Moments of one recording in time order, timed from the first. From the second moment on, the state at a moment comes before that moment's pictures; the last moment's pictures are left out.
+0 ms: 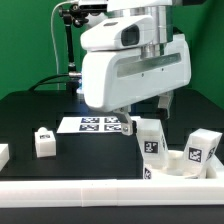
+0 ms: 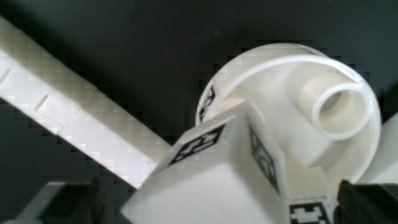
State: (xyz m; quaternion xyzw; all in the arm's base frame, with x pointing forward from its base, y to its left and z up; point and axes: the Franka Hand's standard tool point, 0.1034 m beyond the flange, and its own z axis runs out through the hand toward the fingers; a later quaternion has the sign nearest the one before) arm 0.626 0.031 0.096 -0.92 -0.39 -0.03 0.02
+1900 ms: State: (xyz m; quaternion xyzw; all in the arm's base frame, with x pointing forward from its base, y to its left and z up) arm 0.628 0.041 0.085 -0.90 -0.43 -0.02 0.02
